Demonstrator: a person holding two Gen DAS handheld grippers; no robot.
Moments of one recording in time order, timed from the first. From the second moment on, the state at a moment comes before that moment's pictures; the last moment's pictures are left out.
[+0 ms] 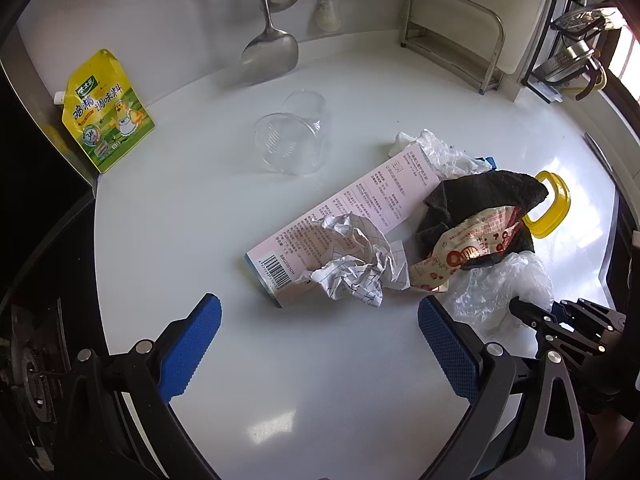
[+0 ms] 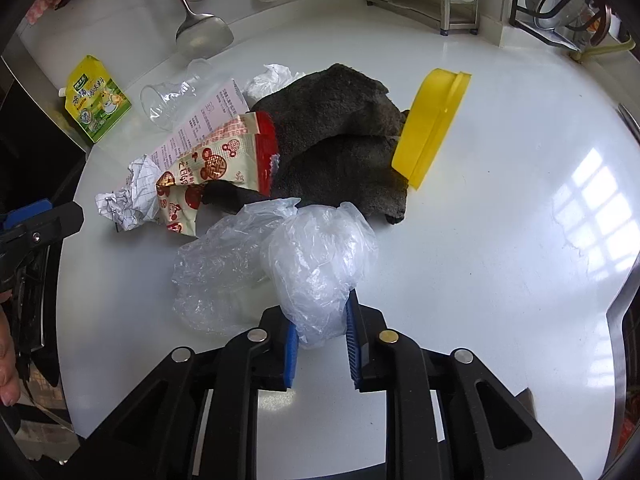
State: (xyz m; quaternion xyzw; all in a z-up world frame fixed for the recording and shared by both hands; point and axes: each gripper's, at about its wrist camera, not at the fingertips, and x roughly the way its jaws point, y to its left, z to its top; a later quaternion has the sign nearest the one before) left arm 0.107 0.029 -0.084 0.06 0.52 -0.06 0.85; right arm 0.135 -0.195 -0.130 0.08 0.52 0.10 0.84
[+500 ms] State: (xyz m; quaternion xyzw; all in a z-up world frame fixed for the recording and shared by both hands) left arm 0.133 0.006 -0.122 0.07 0.54 -0.05 0.84; right arm 0.066 -0.225 -0.101 0.12 0.50 0.12 0.85
